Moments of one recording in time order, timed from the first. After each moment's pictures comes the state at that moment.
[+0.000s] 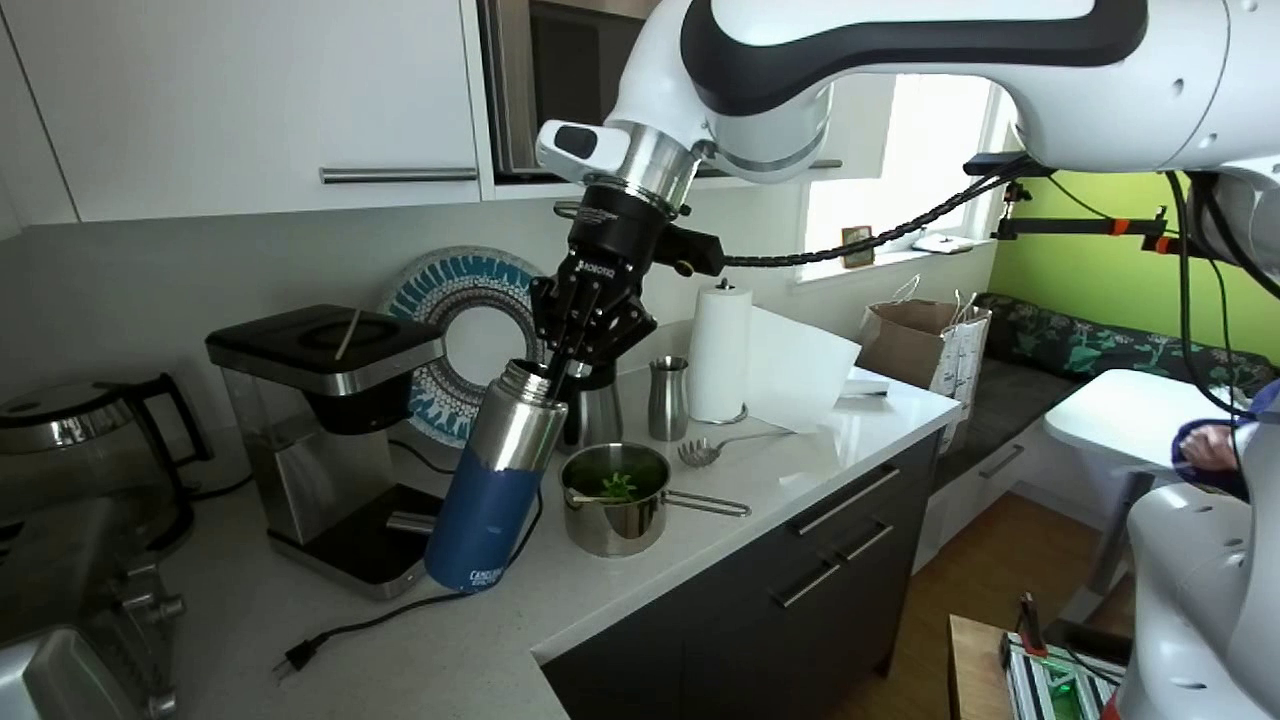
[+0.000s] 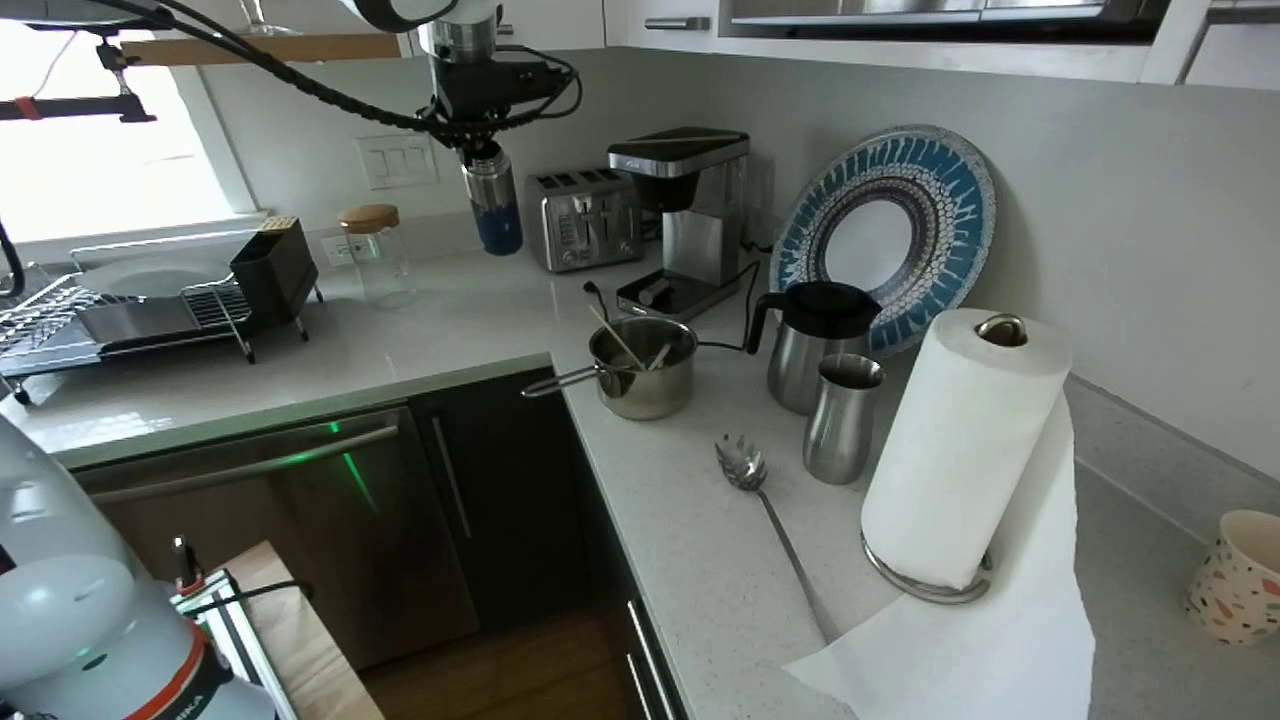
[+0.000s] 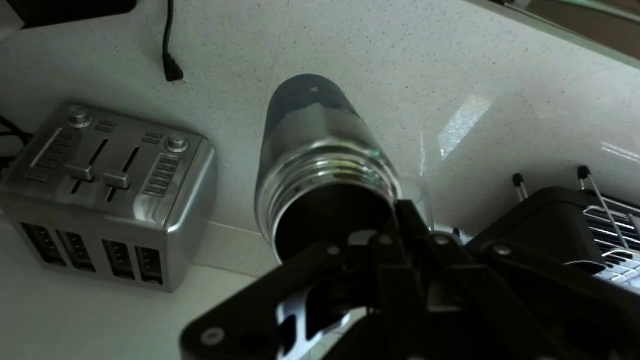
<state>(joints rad) 0.15 -0.11 0.01 -1.70 0.46 1.86 -1.34</state>
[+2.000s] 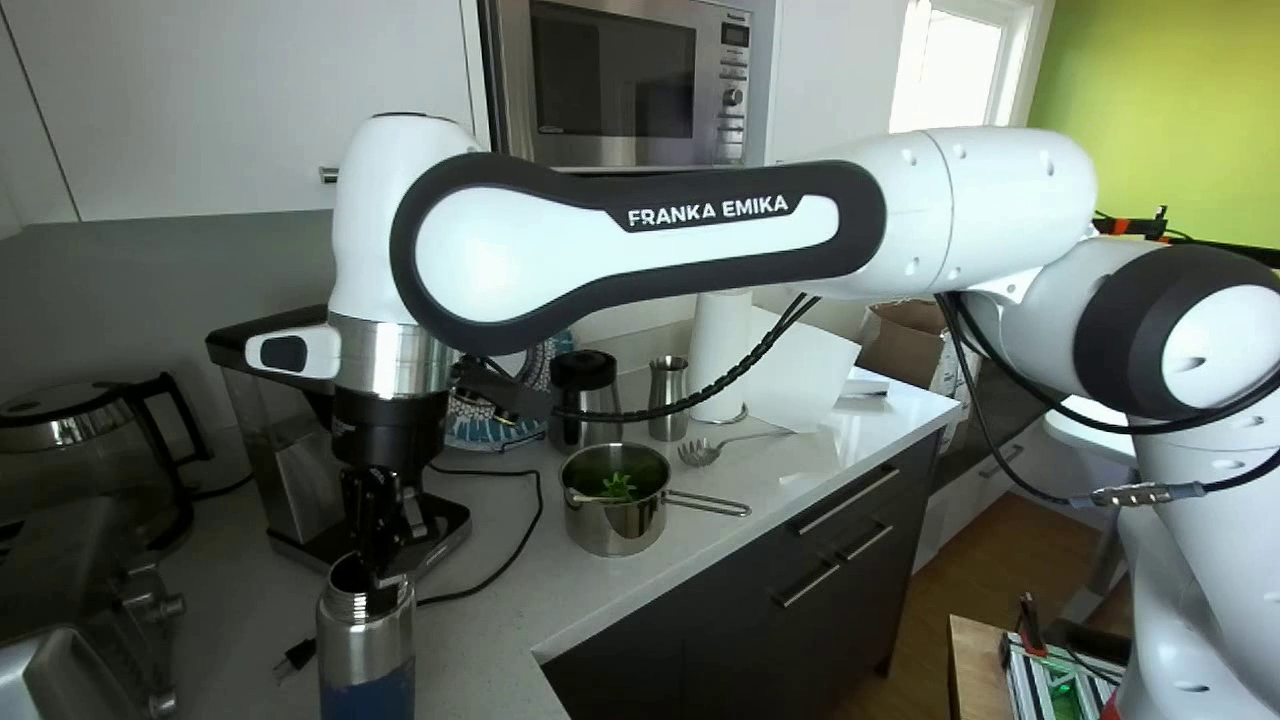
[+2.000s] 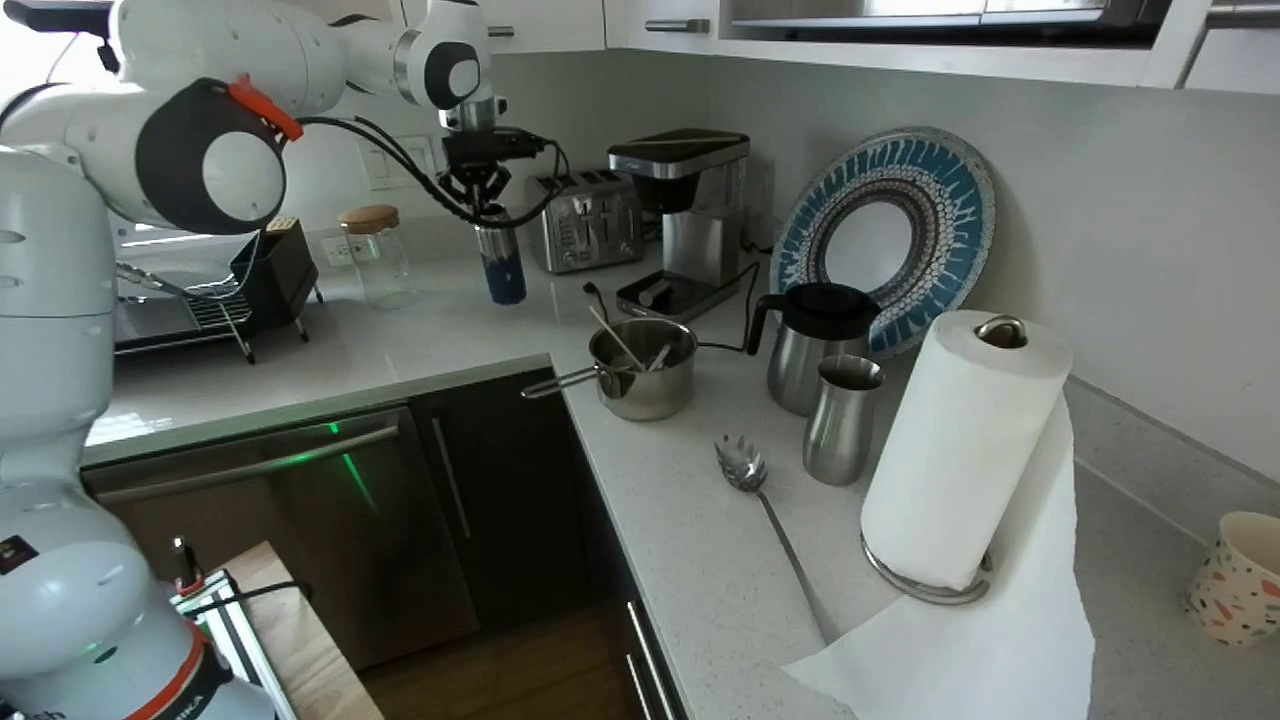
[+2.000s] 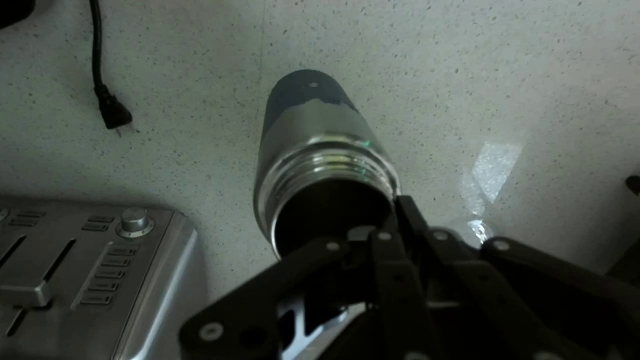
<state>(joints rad) 0.25 0.44 0.23 -1.23 0.08 1.83 -0.80</state>
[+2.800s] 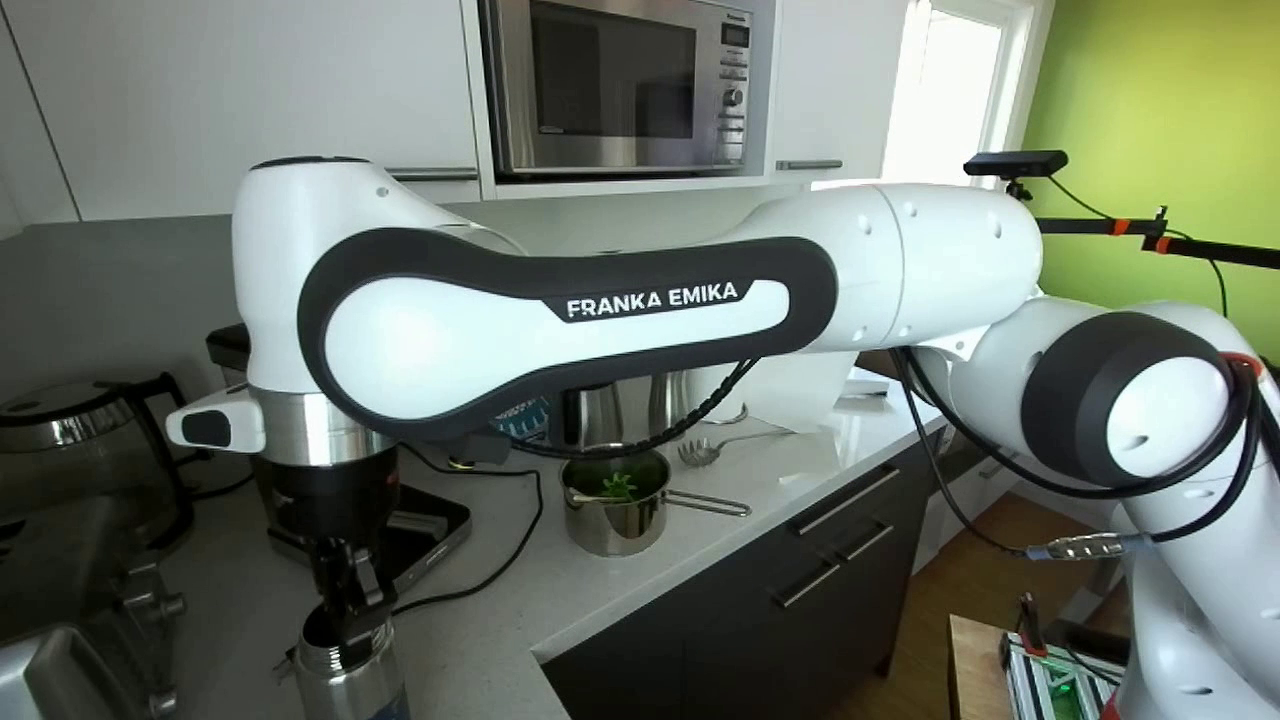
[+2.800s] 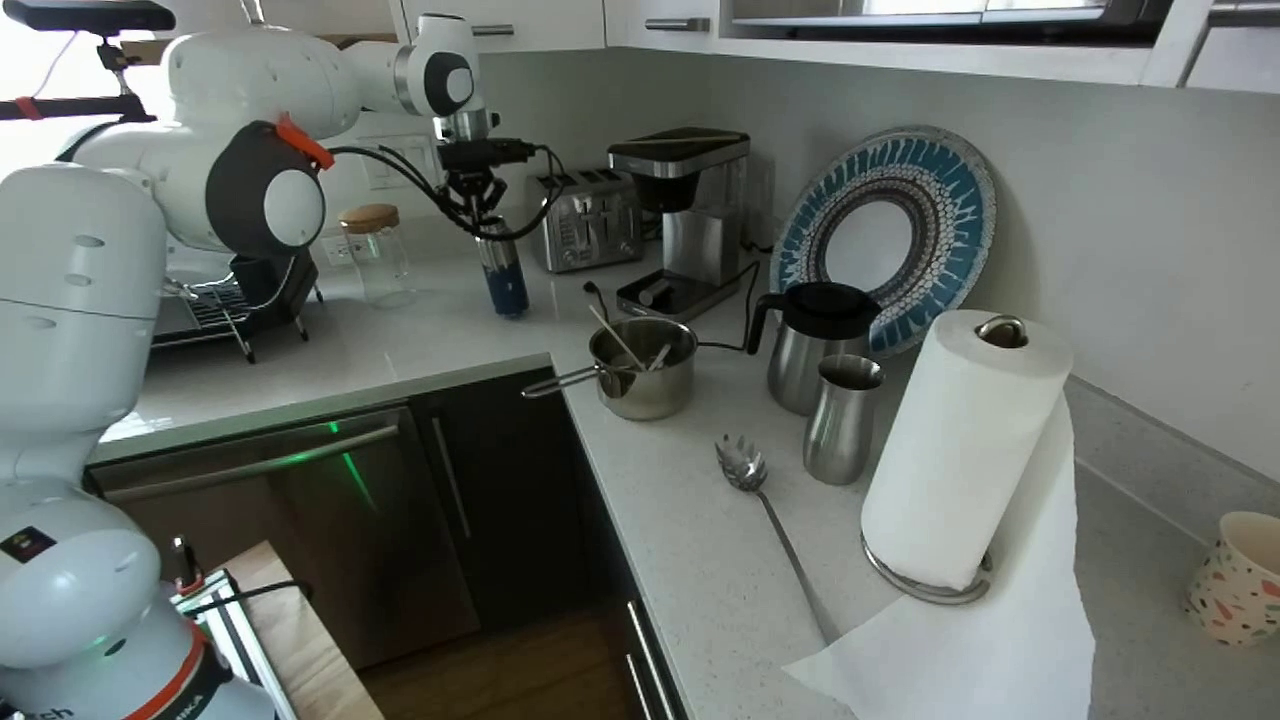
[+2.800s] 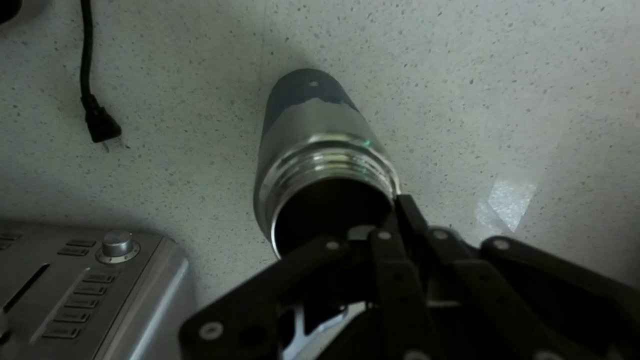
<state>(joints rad) 0.33 0.60 0.23 -1.02 -0.06 1.72 -0.71</state>
